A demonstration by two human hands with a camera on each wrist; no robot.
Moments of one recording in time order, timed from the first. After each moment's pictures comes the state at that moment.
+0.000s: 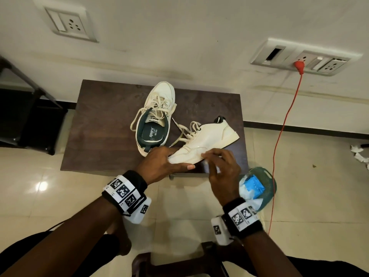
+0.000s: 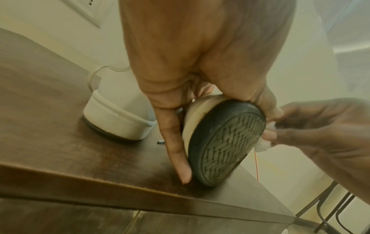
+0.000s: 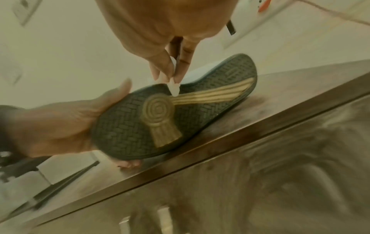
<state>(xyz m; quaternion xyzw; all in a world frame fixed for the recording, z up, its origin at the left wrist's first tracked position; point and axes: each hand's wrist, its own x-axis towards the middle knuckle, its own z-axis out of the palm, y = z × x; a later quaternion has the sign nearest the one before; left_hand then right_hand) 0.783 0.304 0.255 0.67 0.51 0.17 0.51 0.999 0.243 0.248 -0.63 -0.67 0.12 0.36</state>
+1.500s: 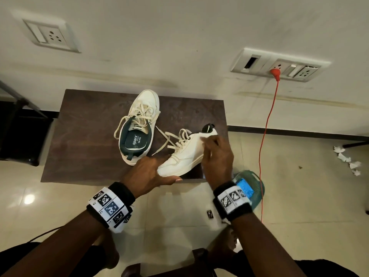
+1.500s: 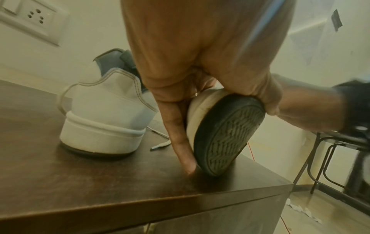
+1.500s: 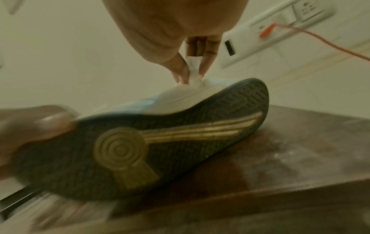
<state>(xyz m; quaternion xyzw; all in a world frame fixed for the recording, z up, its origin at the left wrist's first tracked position) 0.792 0.296 0.266 0.76 0.48 0.14 0.42 1.020 0.288 0.262 -0.69 -0.65 0.05 0.31</state>
